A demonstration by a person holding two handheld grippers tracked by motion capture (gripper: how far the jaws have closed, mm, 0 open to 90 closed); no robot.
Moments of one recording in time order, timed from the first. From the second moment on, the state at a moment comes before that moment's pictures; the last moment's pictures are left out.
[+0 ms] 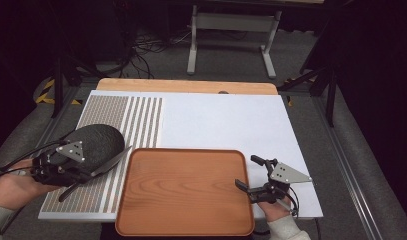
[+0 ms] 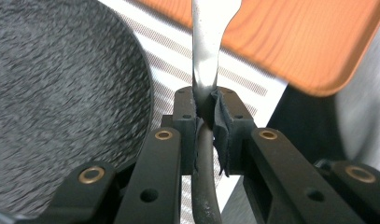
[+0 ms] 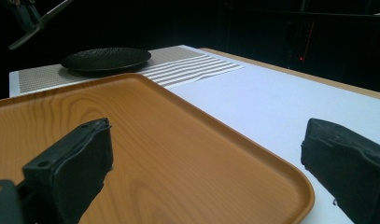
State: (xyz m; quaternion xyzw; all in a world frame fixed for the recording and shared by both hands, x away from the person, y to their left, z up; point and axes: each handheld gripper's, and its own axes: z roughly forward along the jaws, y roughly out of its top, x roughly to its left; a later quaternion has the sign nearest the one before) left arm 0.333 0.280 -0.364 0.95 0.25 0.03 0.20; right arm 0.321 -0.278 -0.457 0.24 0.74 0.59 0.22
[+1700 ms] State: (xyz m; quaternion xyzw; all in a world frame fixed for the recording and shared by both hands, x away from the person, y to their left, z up) left arm 0.323 0.183 -0.398 0.90 0.29 -0.05 0.31; right arm 0.321 -0.280 -0.456 0.23 0.74 0.59 0.22
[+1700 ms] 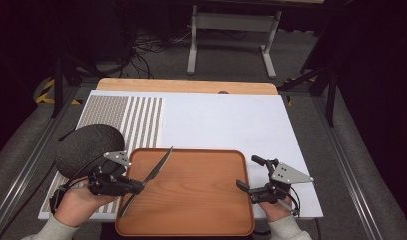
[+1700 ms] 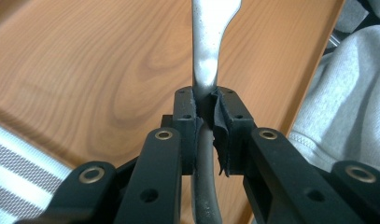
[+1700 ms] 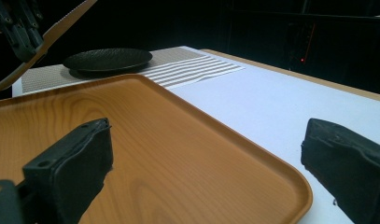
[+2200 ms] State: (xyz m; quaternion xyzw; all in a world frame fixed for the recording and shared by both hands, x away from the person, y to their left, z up) left arm 0.319 0.174 -0.414 0.90 0.29 -0.06 0.31; right arm 0.321 -0.279 -0.456 0.23 0.74 0.59 0.22
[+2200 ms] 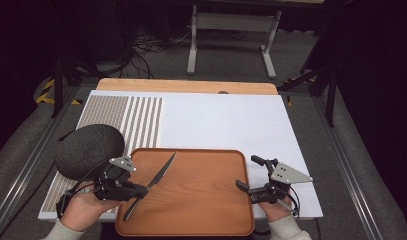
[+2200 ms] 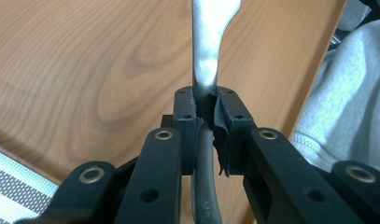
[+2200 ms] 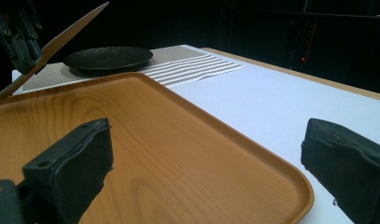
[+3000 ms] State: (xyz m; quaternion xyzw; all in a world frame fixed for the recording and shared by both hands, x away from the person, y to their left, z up) left arm 0.328 0.163 -0.434 0.91 0.30 -0.08 0.26; right arm 0.322 -0.279 -0.457 0.23 0.75 0.59 0.22
